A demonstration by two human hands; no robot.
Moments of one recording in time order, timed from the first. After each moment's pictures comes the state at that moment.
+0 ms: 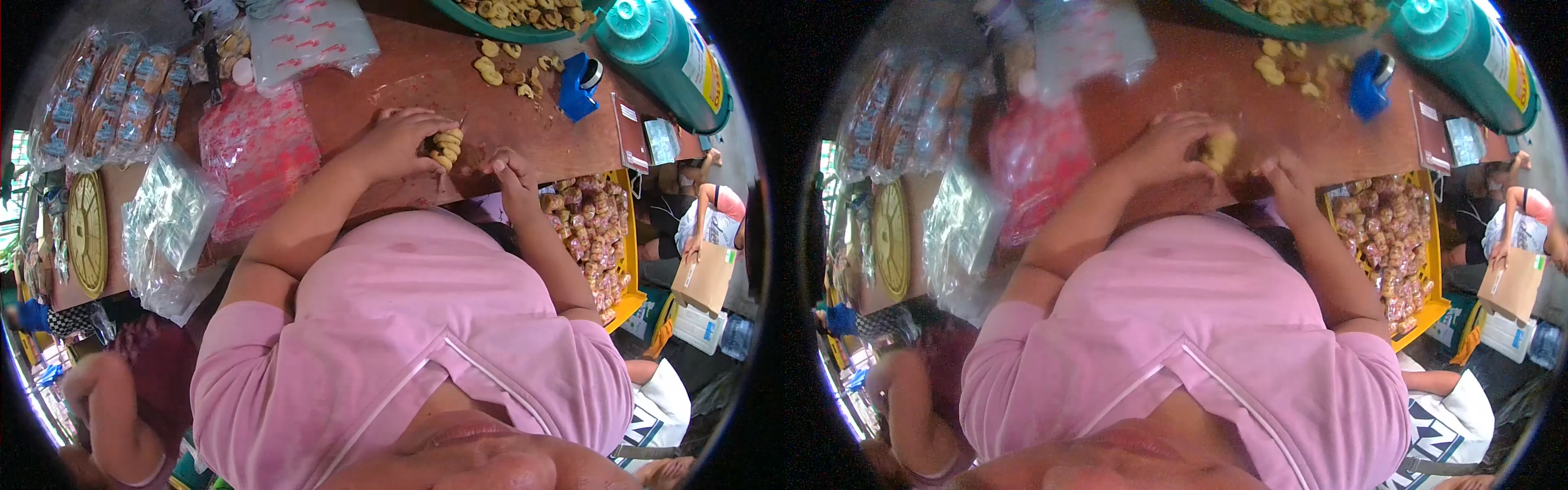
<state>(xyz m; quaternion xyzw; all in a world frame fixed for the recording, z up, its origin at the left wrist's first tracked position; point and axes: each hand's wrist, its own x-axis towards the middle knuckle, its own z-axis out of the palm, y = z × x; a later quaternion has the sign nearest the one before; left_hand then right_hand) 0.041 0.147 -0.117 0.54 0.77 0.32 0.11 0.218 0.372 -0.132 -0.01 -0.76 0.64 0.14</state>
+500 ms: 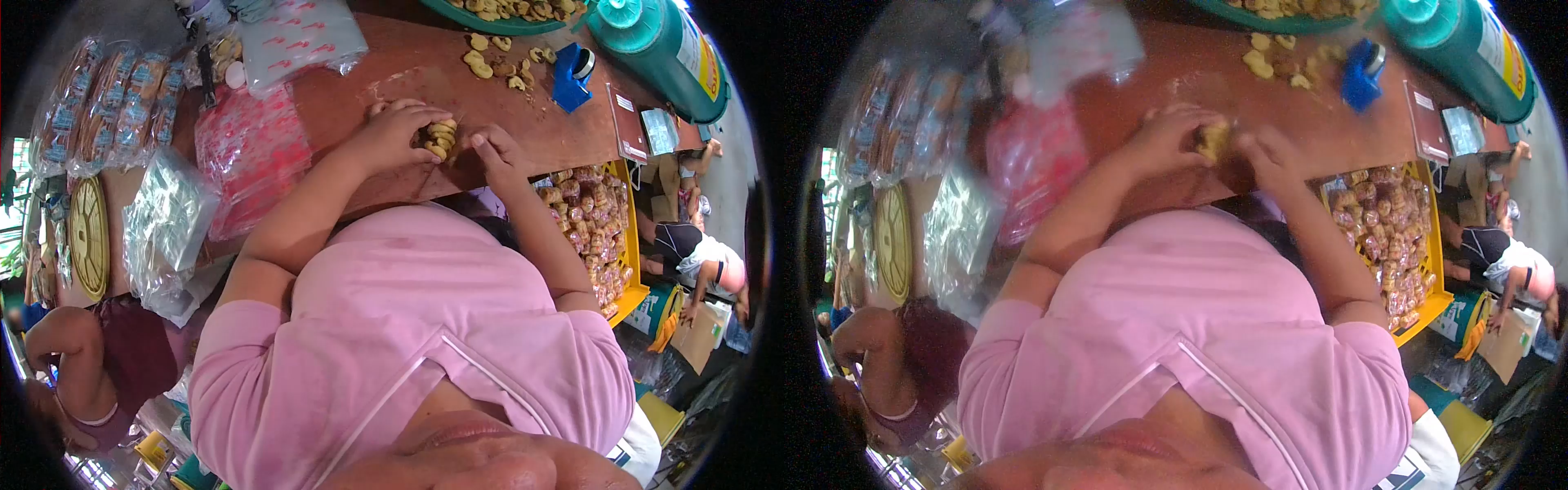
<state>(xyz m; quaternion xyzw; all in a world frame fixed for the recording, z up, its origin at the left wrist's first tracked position) 0.041 0.160 -0.124 0.53 0.79 0.31 0.10 0.195 0.372 -0.132 -0.06 -0.83 0.54 0.13</state>
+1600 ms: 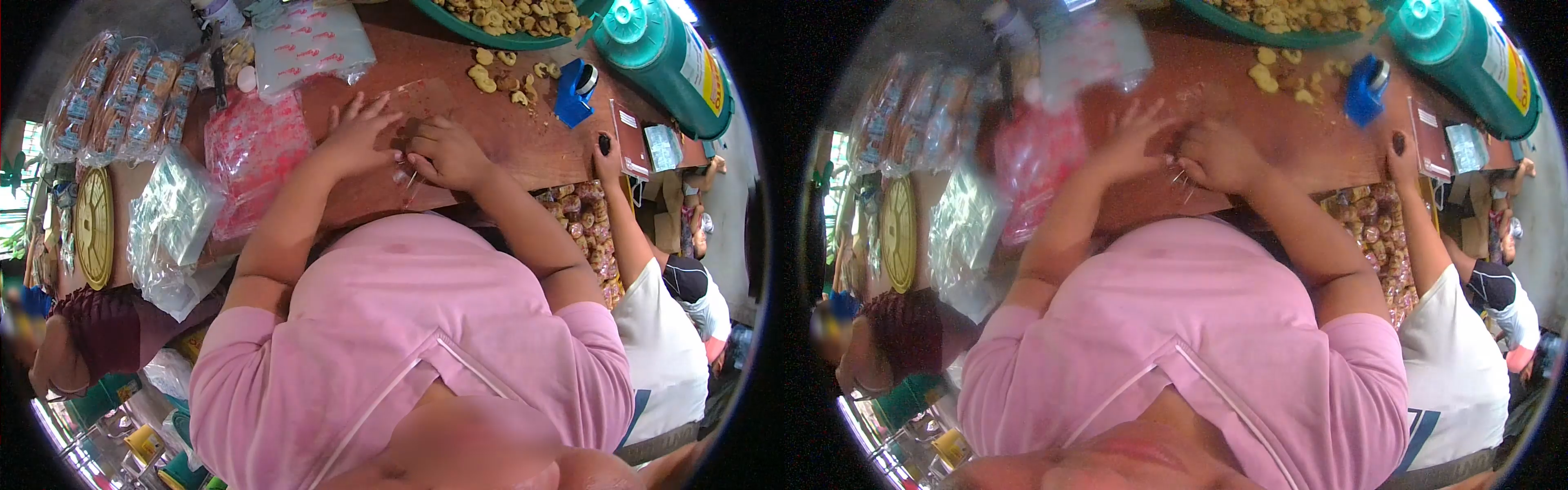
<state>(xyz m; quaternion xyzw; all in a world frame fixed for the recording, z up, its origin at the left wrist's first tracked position) 0.018 0.109 -0.130 0.43 0.88 0.18 0.07 0.124 0.333 -0.104 0.28 -0.94 0.18 0.08</state>
